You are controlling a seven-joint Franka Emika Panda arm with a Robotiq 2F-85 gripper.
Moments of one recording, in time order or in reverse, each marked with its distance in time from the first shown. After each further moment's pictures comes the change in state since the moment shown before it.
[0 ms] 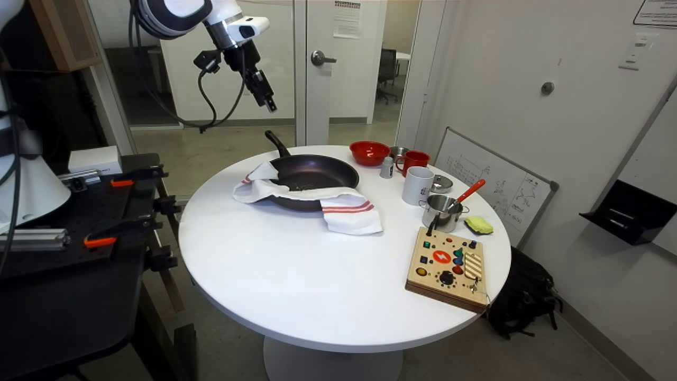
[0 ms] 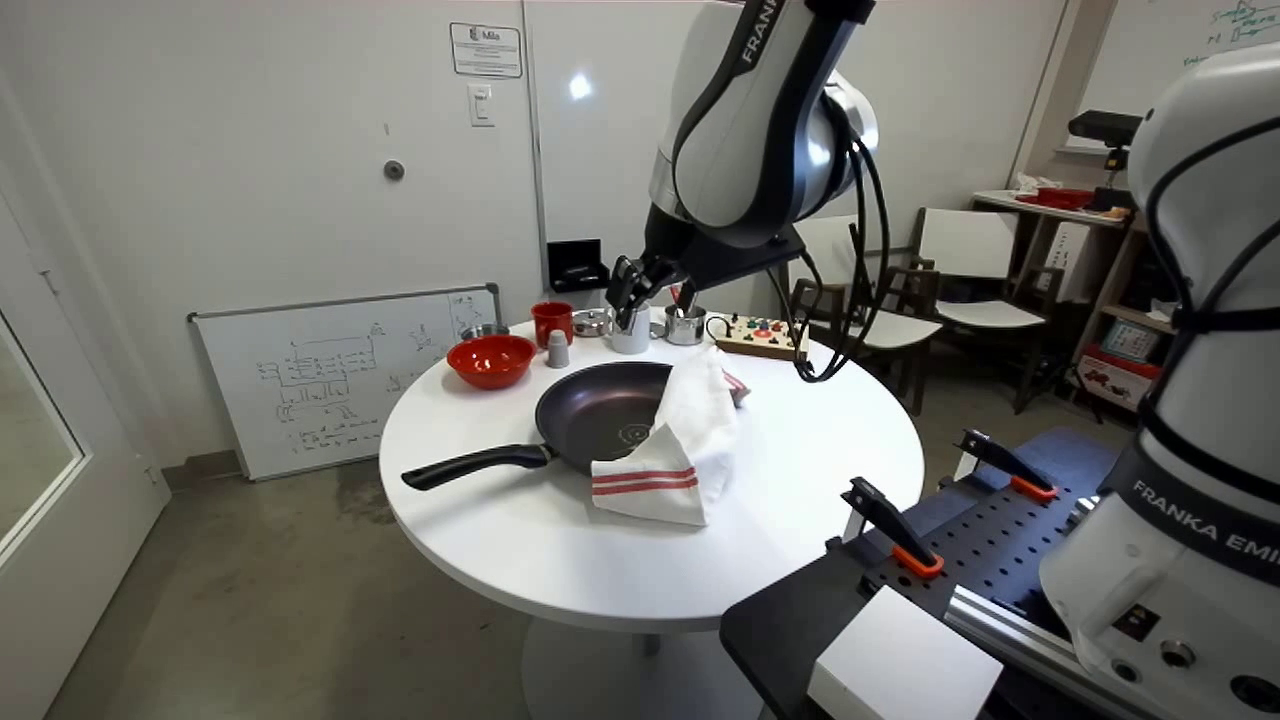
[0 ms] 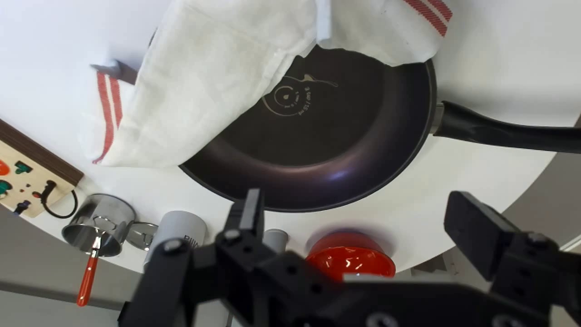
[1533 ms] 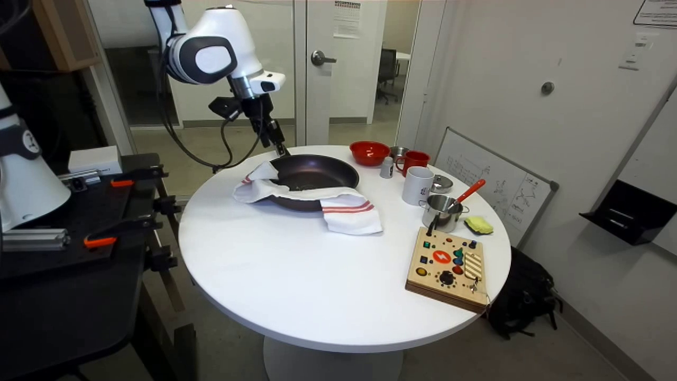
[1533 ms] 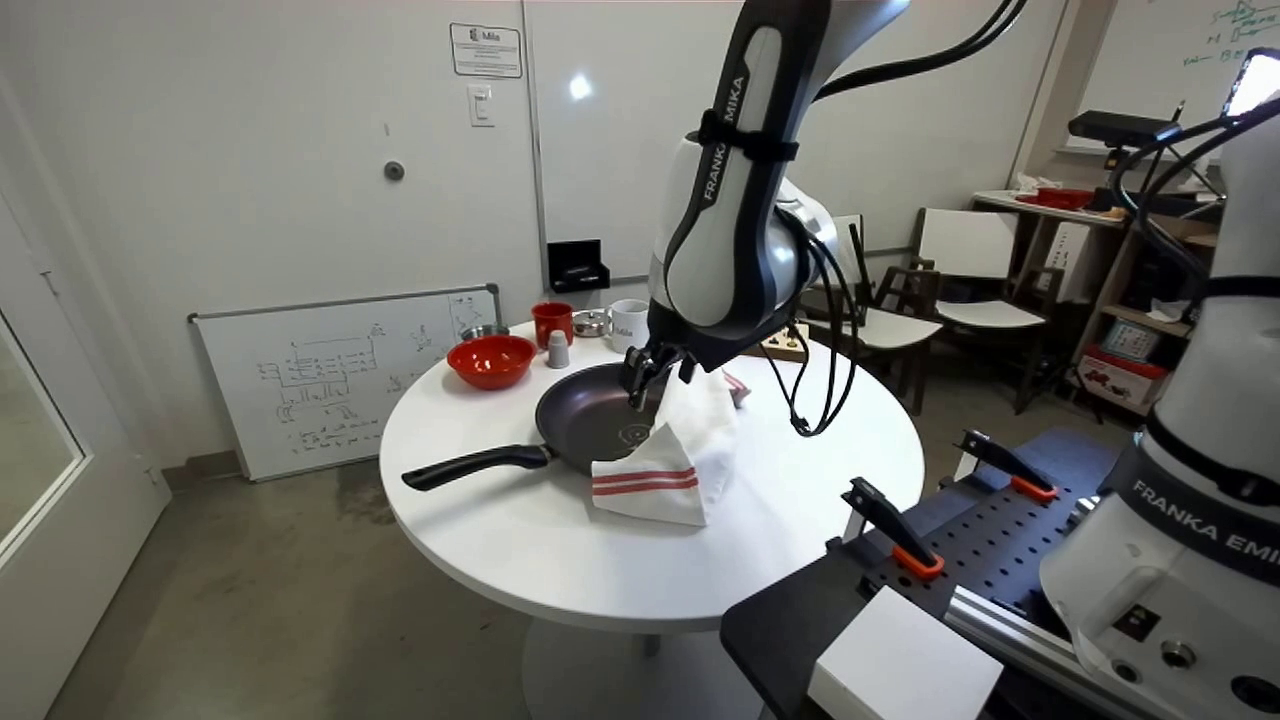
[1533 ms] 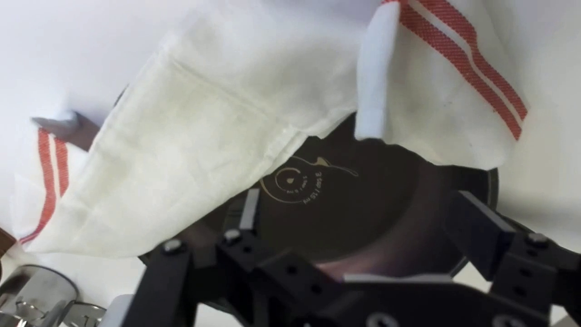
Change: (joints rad) arm -0.961 0.233 0.883 0.136 -0.089 0.101 -0.108
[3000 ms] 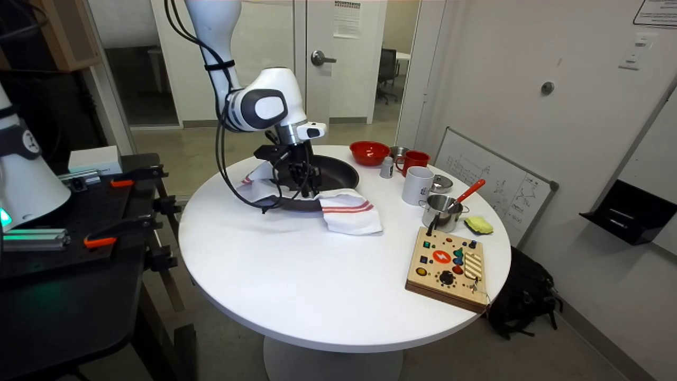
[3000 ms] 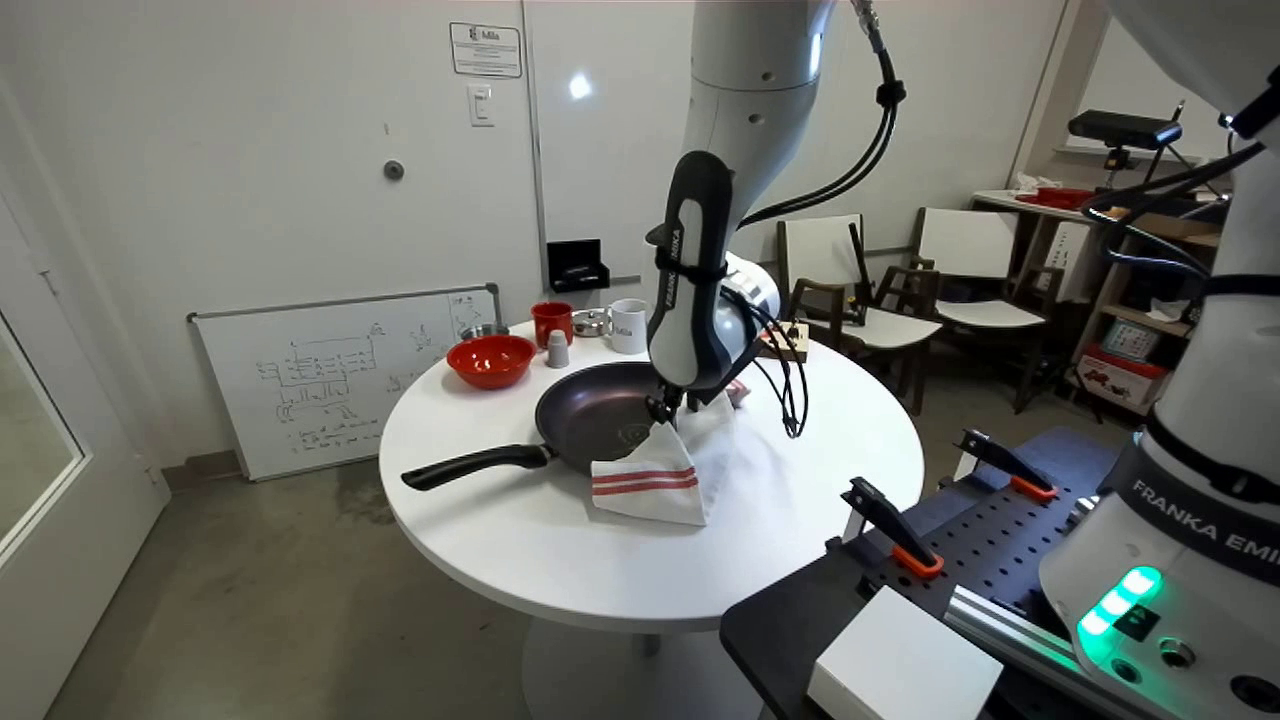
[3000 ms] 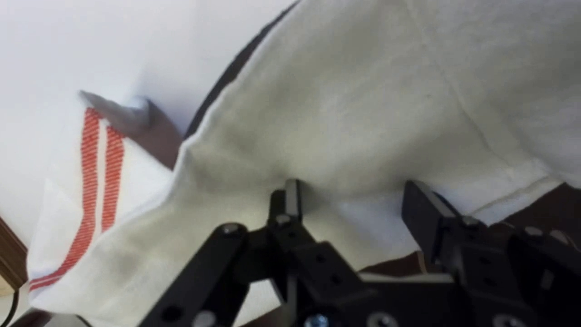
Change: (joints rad) arm -0.051 0.427 -0.108 0.397 -0.083 -0.133 -0.018
